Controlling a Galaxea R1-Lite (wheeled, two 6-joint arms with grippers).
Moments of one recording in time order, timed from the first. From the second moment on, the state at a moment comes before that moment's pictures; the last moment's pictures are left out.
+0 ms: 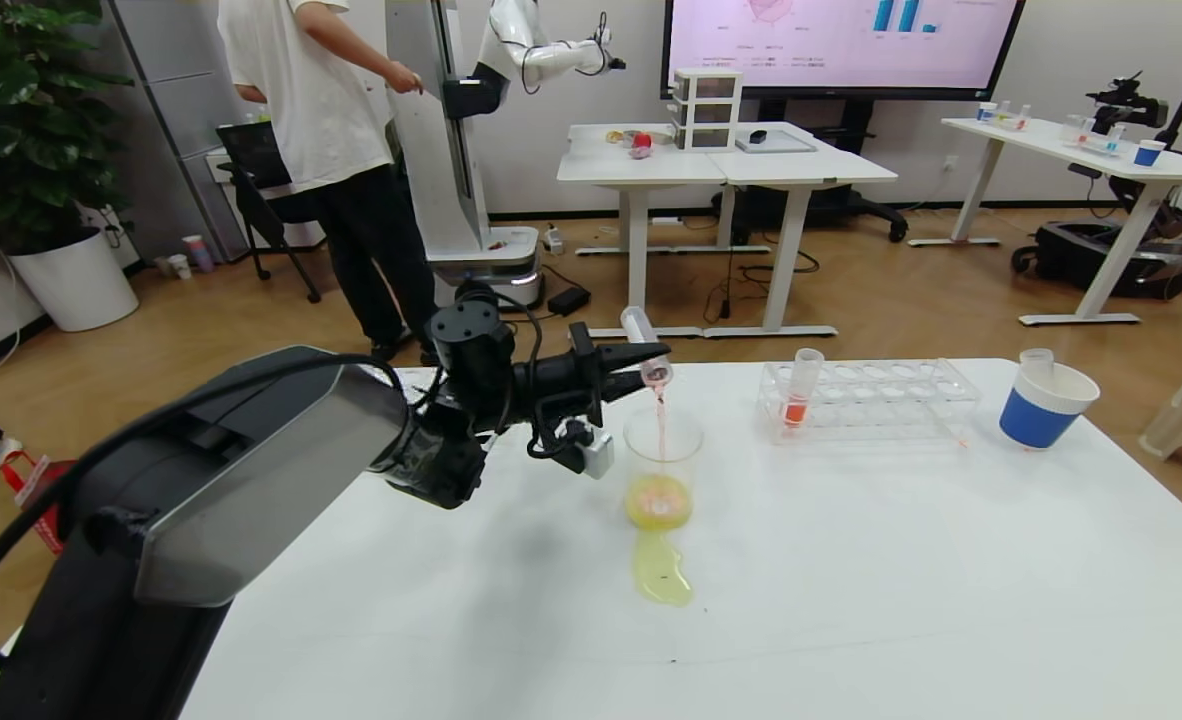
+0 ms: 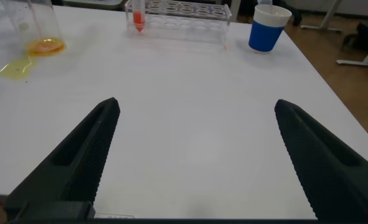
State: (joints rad) left arm -0.41 2.47 -1.47 -1.21 -0.88 1.63; right arm 0.01 0.00 0.00 0.01 0.02 -0.05
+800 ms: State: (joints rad) left arm -0.41 2.45 -1.44 -1.21 -0.86 1.71; right arm 0.01 0.00 0.00 0.01 0.02 -0.05
